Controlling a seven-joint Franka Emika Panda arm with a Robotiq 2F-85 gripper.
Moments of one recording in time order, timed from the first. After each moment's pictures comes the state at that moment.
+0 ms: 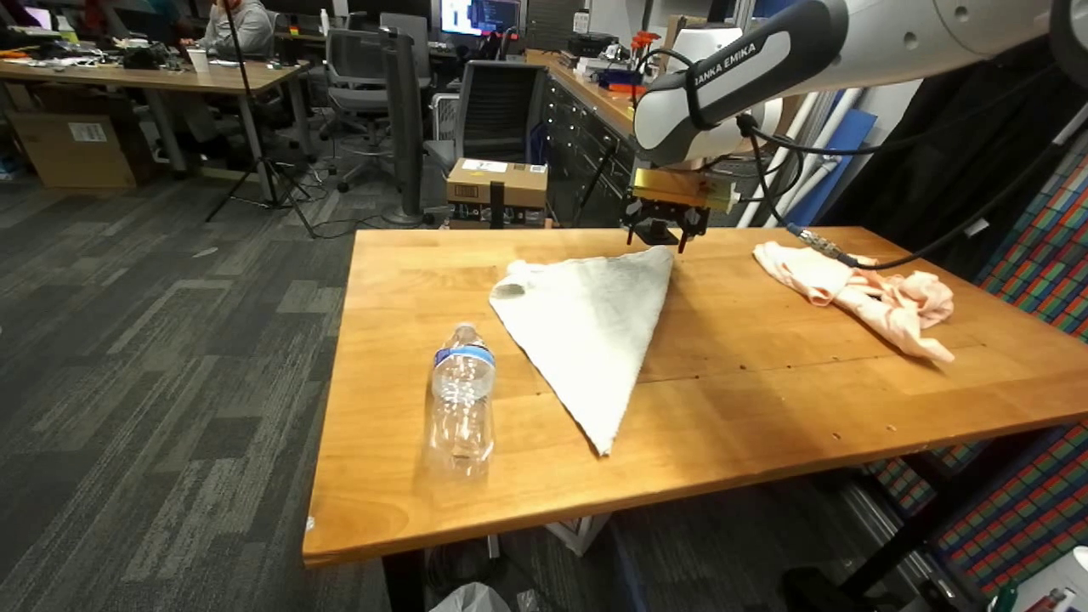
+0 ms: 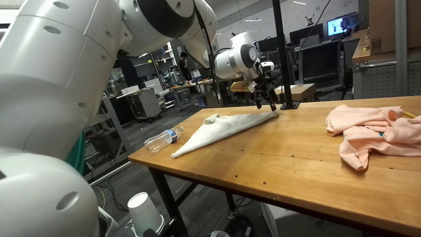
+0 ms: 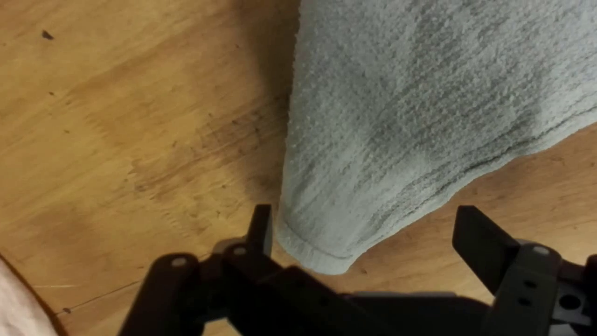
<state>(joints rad) 0.14 0.72 -0.07 -1.40 -0.12 2.28 0.57</state>
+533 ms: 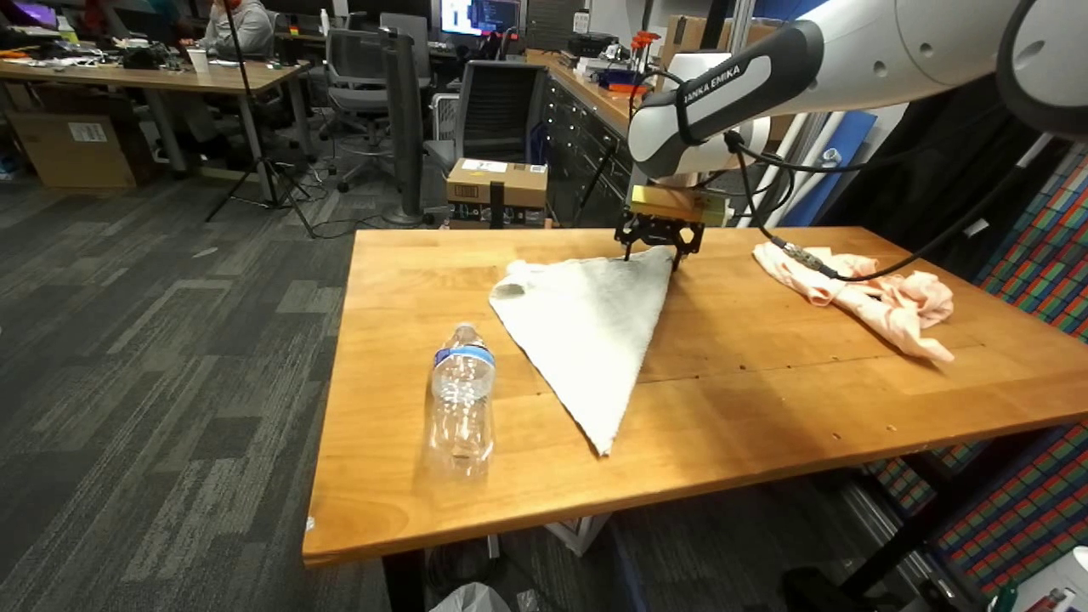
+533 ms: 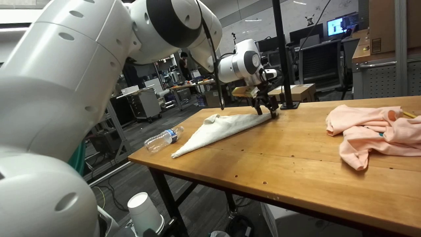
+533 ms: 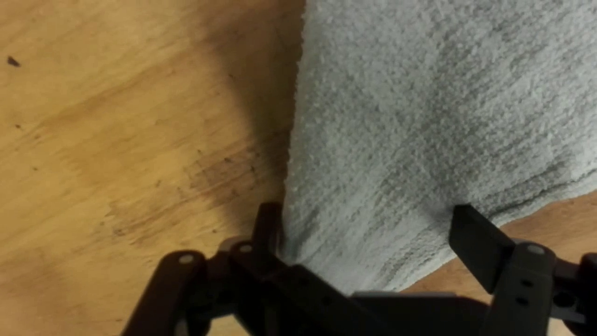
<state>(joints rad) 0.13 0.79 -0.07 -1.34 -0.07 2.23 0.53</state>
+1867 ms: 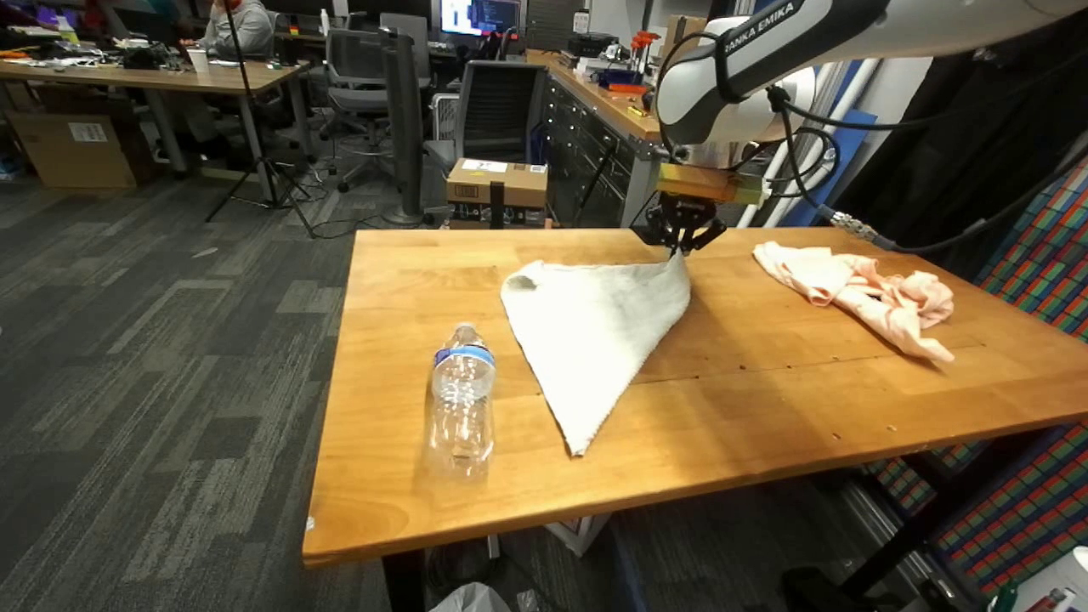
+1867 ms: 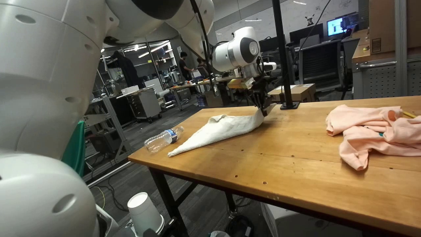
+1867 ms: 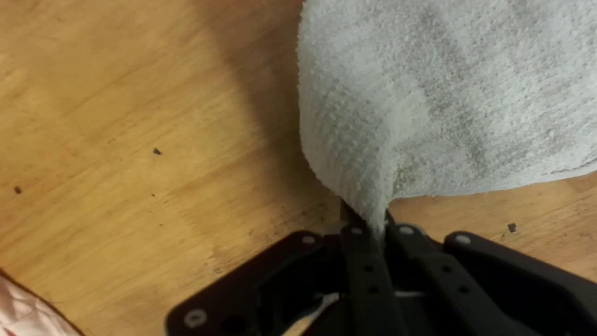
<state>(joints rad) 0.12 0.60 -0.08 -1.53 -0.03 2.15 0.53</state>
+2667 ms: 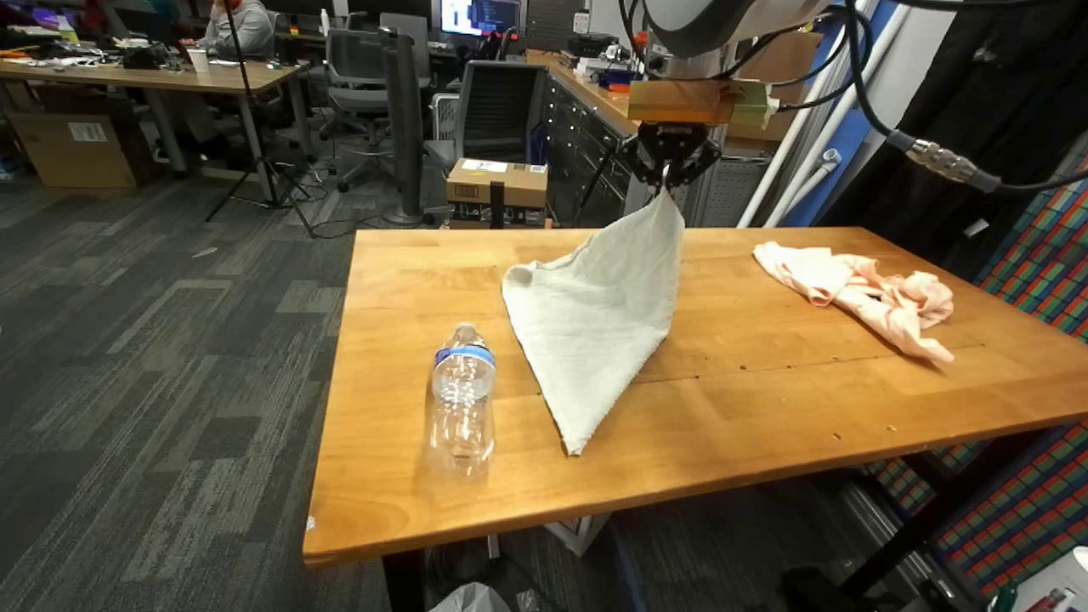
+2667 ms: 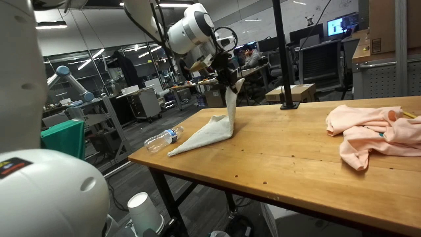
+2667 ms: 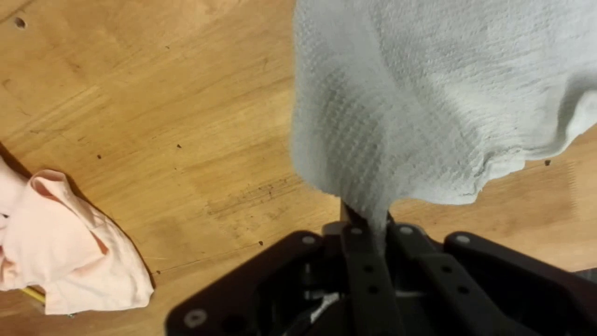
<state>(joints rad) 0.28 0.26 -0.04 -1.76 -0.26 2.12 0.73</state>
